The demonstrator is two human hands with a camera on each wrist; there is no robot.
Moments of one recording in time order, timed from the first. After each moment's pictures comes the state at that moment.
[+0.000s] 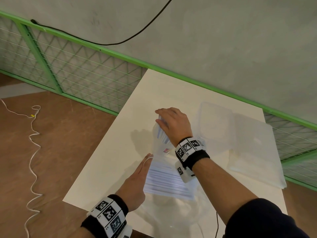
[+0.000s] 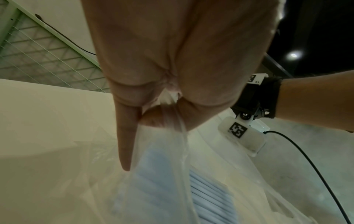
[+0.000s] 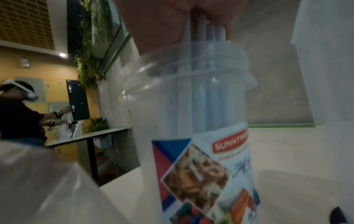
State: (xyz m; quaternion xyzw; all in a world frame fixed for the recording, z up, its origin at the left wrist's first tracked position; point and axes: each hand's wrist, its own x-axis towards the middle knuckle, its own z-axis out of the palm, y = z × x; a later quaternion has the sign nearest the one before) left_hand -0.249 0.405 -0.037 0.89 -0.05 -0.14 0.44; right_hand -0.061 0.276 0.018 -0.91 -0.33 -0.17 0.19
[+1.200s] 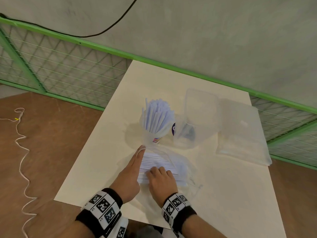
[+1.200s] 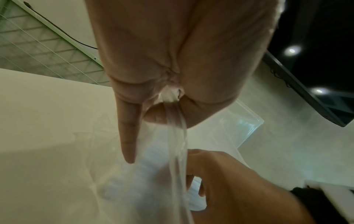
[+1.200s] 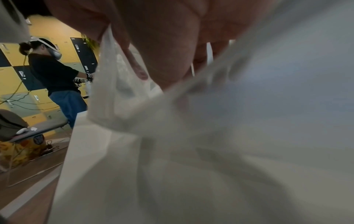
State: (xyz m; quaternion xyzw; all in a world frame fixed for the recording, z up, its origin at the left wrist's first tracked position) left_hand -0.249 0.397 -0.041 0.87 -0.05 -0.15 0.46; right_hand -0.238 0.239 -0.091 -0.96 -0.25 0.08 -0.01
